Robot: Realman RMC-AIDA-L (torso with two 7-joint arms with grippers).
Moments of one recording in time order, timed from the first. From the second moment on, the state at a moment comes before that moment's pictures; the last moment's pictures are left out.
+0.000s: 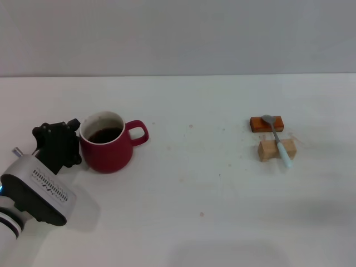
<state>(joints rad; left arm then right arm) -0.43 -2.07 -0.62 -0.18 2.21 1.01 0.77 0.38 2.08 1.07 0.21 -2.20 -1.29 -0.17</state>
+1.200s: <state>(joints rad) -0.43 -2.08 -0.46 -0.37 2.21 0.99 0.81 0.37 2.08 1.07 0.22 -2.20 -1.29 -0.17</state>
